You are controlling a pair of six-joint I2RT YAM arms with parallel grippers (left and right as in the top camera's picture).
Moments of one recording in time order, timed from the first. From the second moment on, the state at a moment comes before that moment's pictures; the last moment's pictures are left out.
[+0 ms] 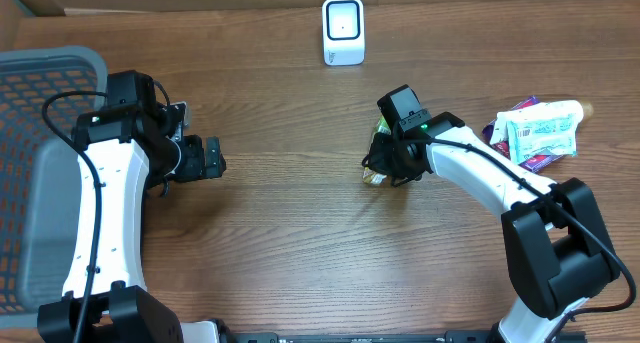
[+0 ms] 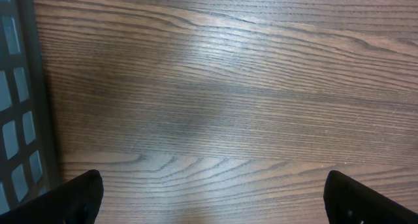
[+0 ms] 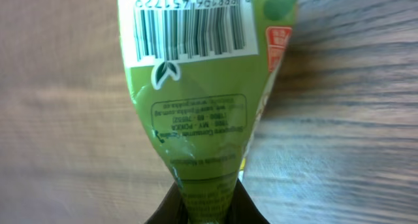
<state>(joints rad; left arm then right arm) 0.19 1.55 1.34 -1.20 0.12 0.03 0.47 1.87 1.23 -0.66 -0.17 0.68</state>
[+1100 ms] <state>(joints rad) 0.19 1.55 1.34 -1.20 0.12 0.03 0.27 1.87 1.30 -0.83 -0.60 0.13</state>
